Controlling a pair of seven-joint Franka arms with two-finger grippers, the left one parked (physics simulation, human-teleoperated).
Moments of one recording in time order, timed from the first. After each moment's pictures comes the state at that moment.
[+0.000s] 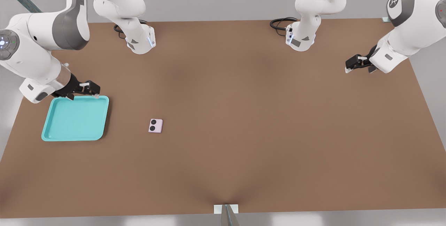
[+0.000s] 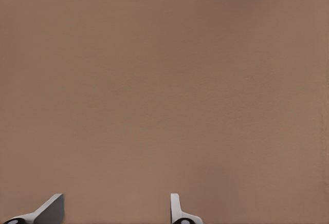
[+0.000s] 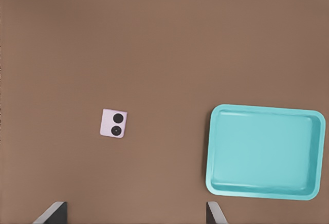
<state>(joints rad) 0.00 0.11 0.06 -1.42 -0.03 1.51 -0.01</state>
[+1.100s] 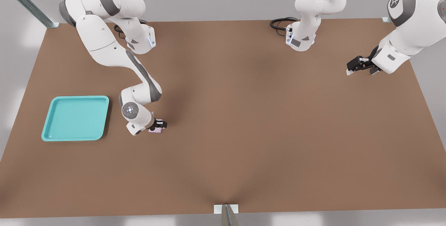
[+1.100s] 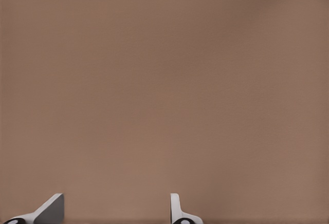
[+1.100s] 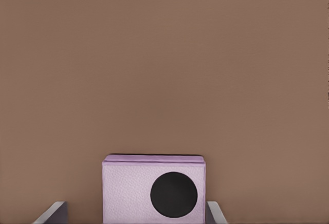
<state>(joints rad) 0.00 0.55 0.25 -2.03 -0.13 2.51 0.43</state>
